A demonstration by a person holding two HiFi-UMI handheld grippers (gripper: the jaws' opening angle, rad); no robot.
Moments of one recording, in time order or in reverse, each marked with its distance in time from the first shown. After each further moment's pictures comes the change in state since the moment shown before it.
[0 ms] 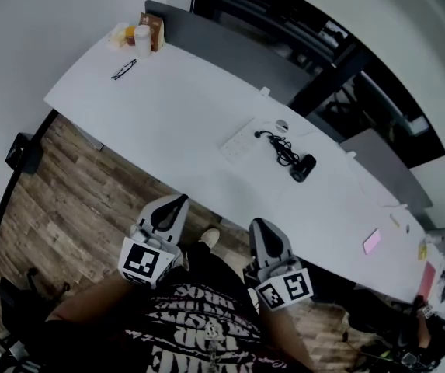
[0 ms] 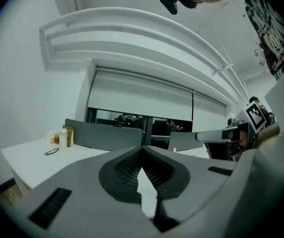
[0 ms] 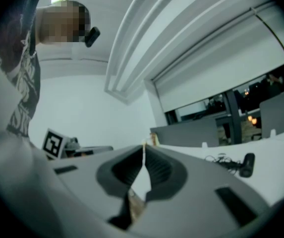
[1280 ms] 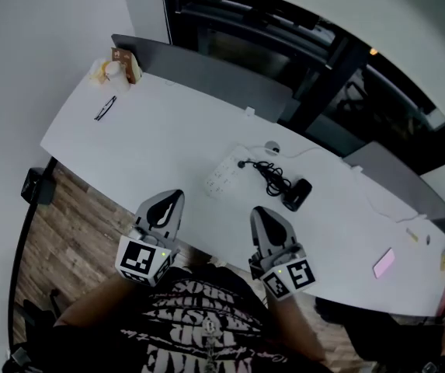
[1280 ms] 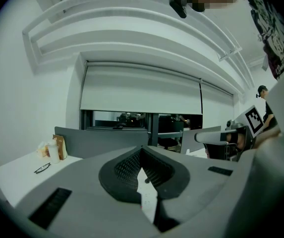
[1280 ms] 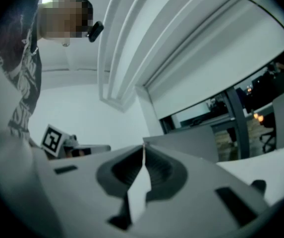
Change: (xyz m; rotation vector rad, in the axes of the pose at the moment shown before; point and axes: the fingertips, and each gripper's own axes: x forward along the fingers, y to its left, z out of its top) left arm 0.165 0.010 0.037 0.101 0.054 0.049; right arm 0.078 -0.153 0.056 0.043 -0.086 0.065
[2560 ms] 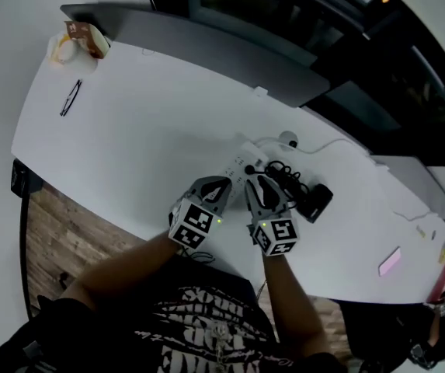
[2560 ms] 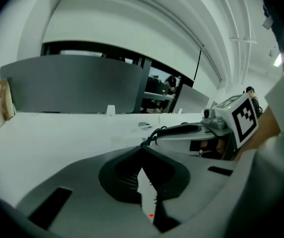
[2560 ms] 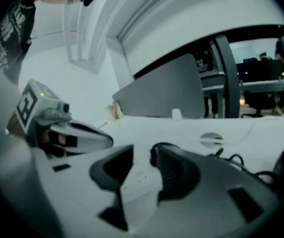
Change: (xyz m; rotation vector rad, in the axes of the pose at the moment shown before) left arm 0.209 -0.012 -0.210 -0.069 0.480 -0.328; right arm 0.134 -0.172 -0.204 0.019 0.400 -0.218
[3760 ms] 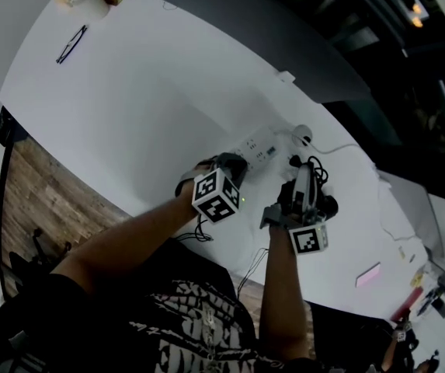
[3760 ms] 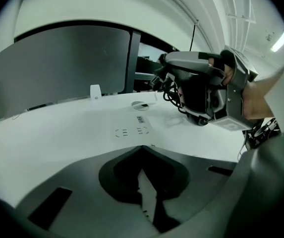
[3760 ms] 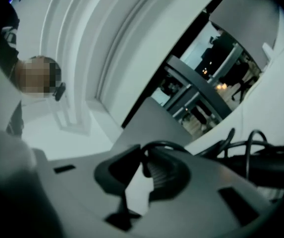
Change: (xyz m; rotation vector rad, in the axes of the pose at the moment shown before) left arm 0.067 -0.005 -0.045 0.117 0.222 -0.060; right arm -0.035 -0.066 0.091 0.465 -0.484 0.060
